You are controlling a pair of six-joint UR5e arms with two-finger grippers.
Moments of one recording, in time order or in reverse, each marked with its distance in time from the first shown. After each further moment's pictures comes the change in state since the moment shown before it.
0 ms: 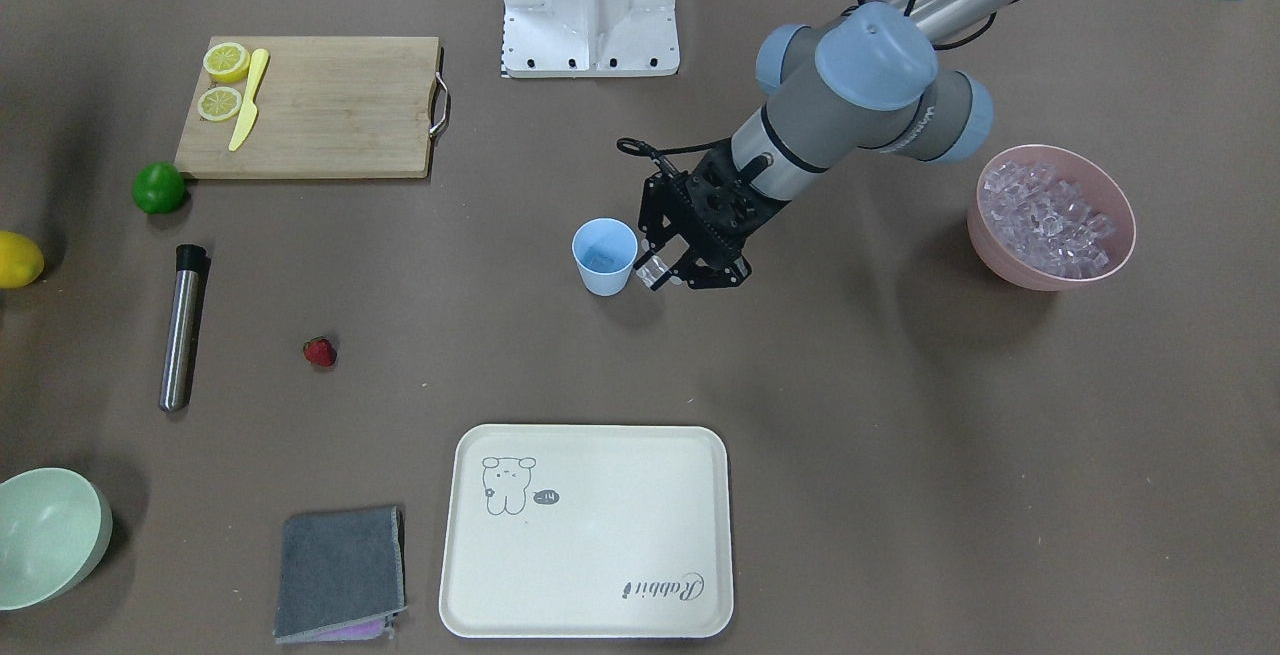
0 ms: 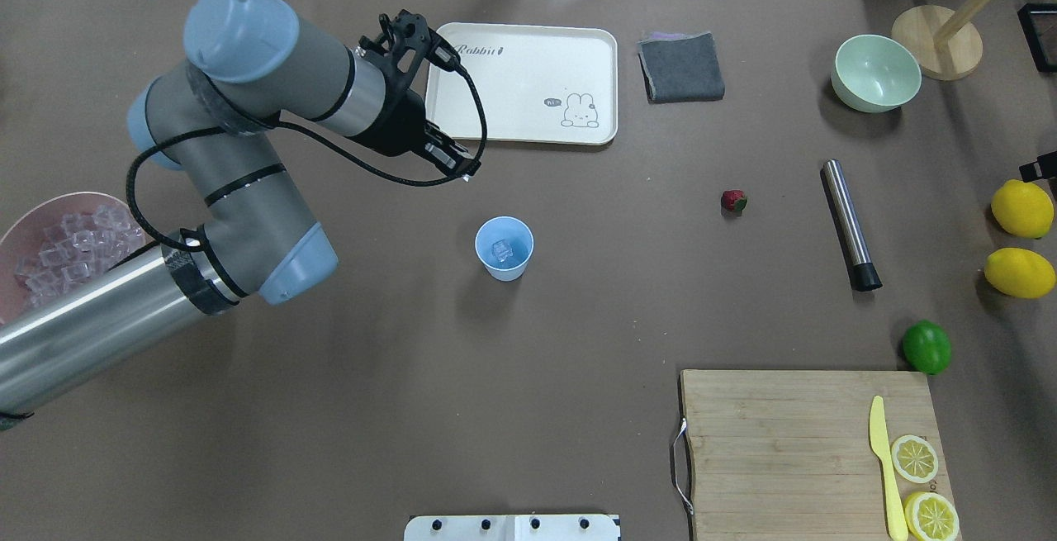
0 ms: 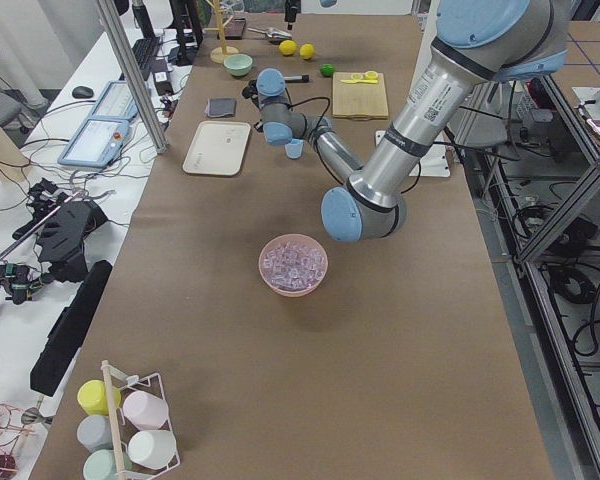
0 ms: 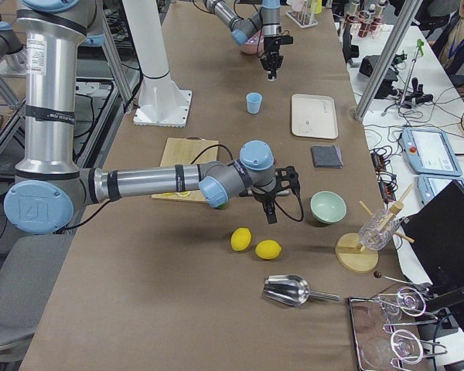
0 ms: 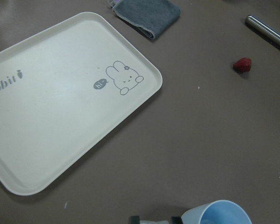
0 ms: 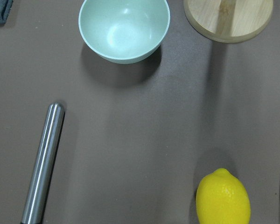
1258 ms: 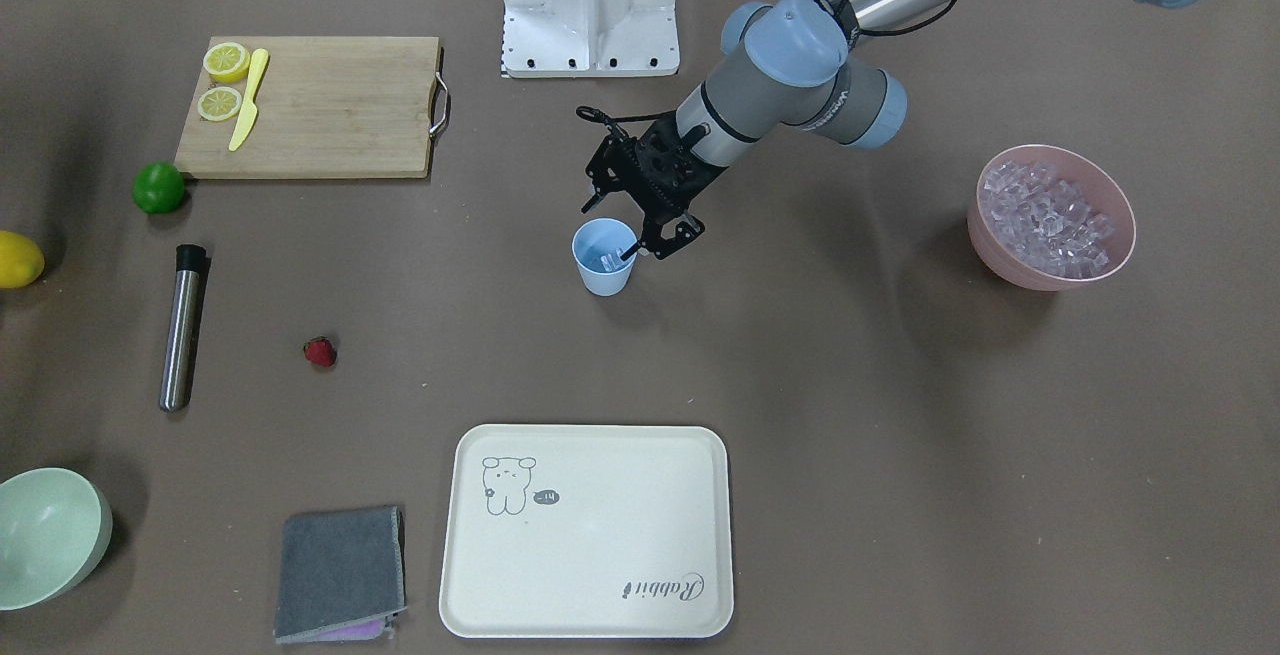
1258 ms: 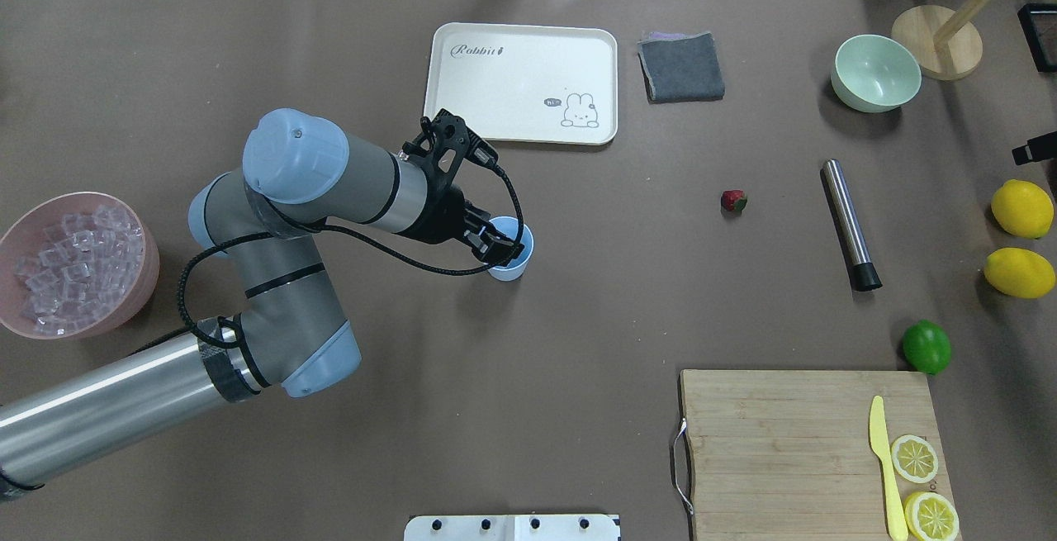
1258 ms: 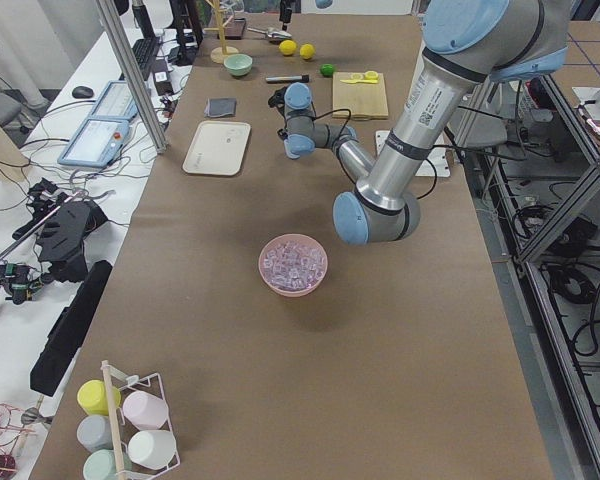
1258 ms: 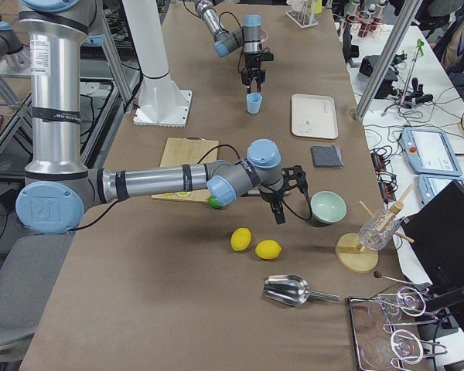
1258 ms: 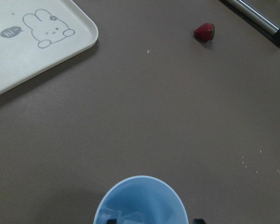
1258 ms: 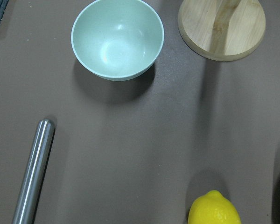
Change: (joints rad) left arm 0.113 0.041 -0.028 -0.089 0.102 -0.065; right arm -0.002 0.047 -0.036 -0.002 -0.033 -0.008
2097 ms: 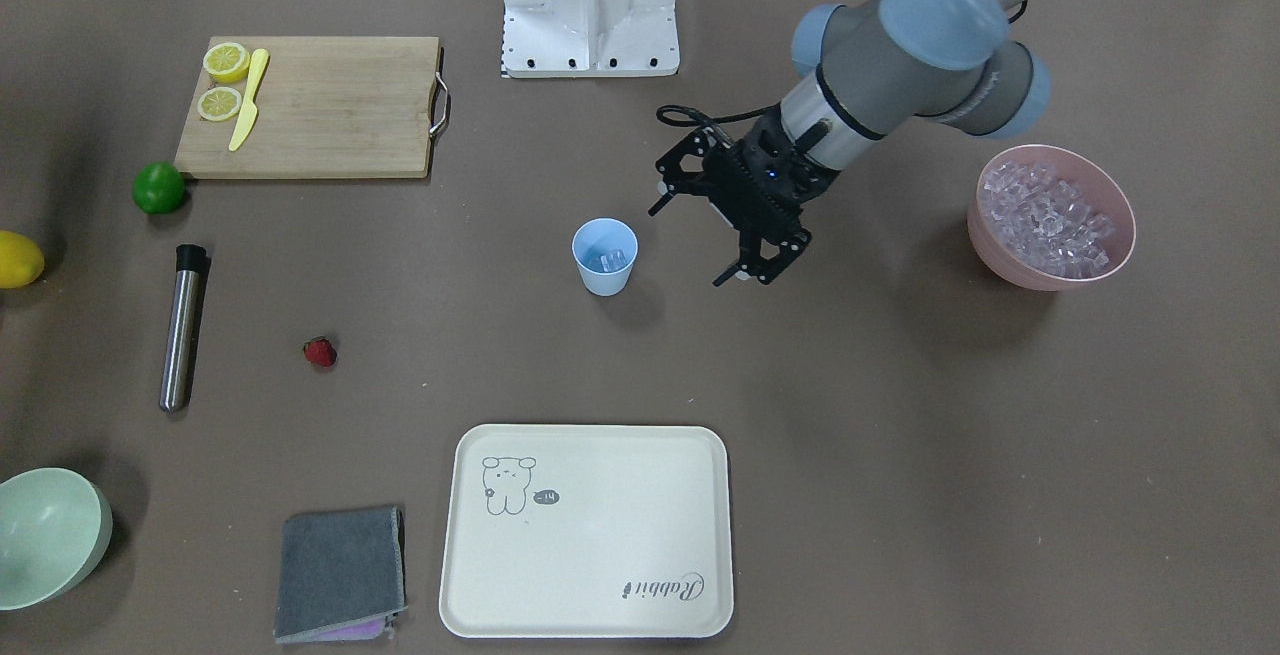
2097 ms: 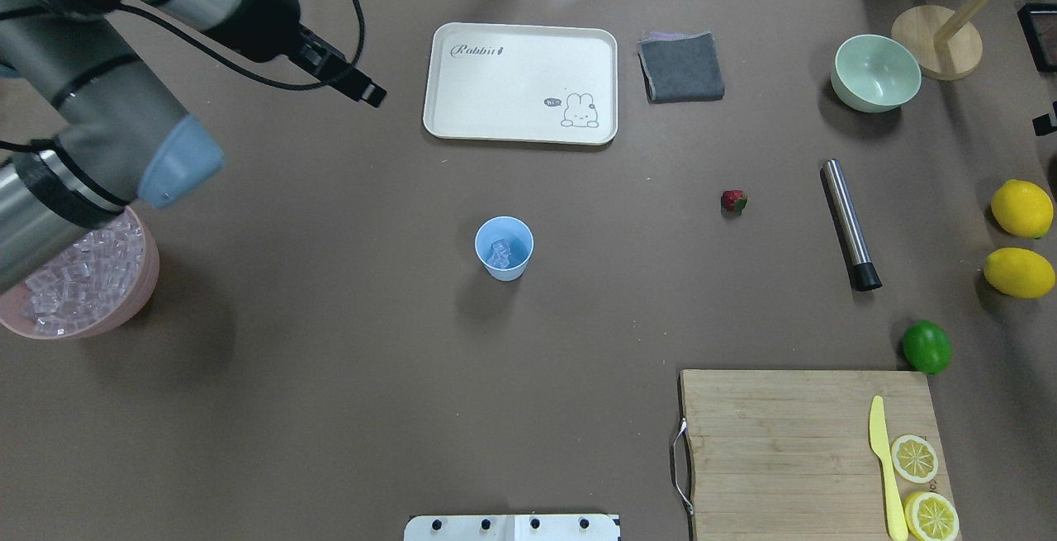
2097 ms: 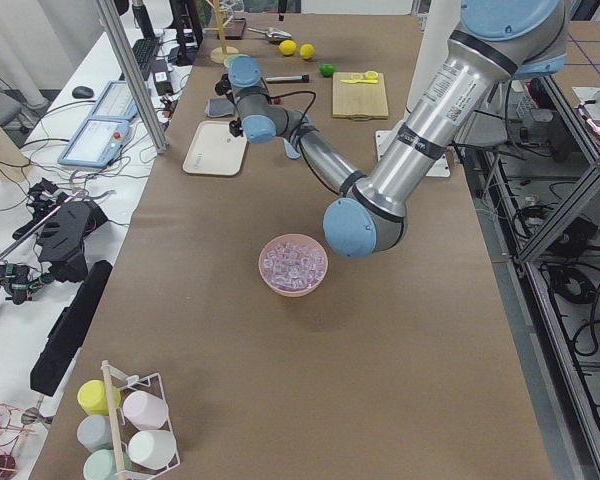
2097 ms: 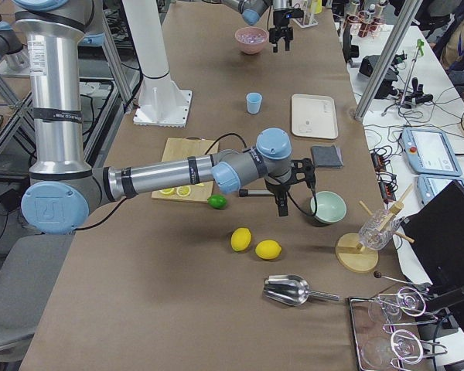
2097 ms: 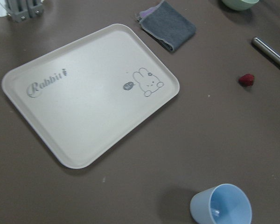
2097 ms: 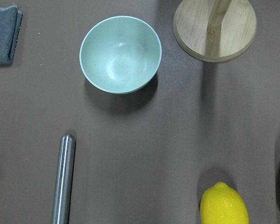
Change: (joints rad) left arm -0.412 0.047 -0.096 0.308 -0.355 0.225; right arm 0.083 0.064 0.054 -0.203 0.102 0.008
